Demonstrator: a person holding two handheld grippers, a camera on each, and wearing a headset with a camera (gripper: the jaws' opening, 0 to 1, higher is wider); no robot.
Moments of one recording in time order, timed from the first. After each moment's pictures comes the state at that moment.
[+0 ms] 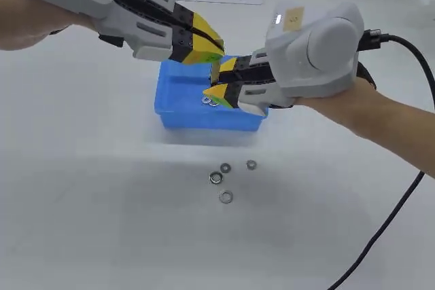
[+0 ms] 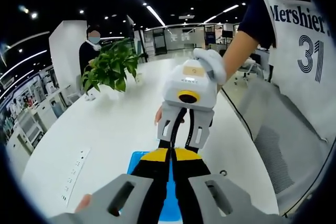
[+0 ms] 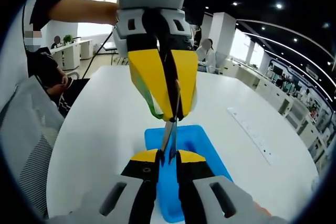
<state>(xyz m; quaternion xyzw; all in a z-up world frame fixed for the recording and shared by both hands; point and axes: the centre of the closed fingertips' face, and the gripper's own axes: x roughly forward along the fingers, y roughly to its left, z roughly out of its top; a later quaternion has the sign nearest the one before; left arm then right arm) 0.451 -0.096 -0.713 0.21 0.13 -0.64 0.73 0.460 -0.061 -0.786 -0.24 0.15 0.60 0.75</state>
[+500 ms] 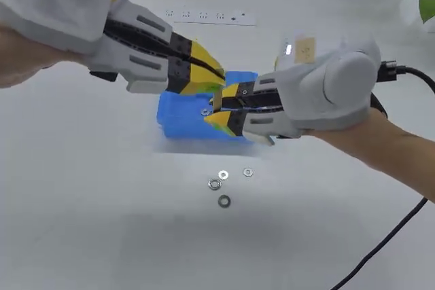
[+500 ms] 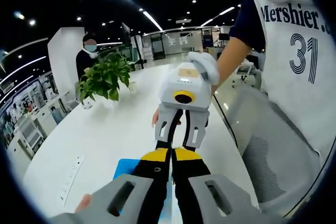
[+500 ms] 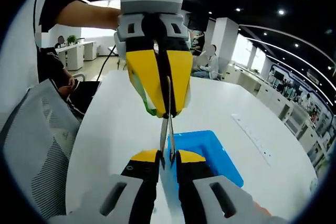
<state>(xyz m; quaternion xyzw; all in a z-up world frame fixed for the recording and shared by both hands) 0.397 -0.105 -0.697 0.21 0.11 -0.64 0.73 0.412 -0.070 -0.771 -0.24 0.14 0.61 0.74</state>
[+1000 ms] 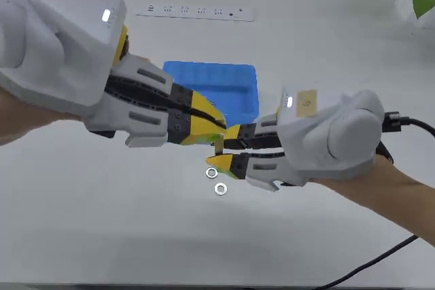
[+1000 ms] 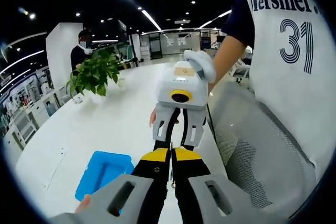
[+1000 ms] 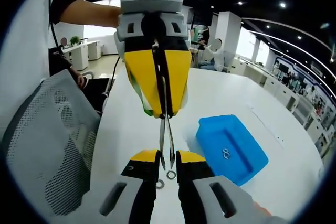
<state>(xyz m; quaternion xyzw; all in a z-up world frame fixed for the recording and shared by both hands) 0.342 -0.116 -0.727 0.19 0.13 -0.65 0.72 0.354 -0.082 -0.803 -0.23 0.17 0.62 0.73</state>
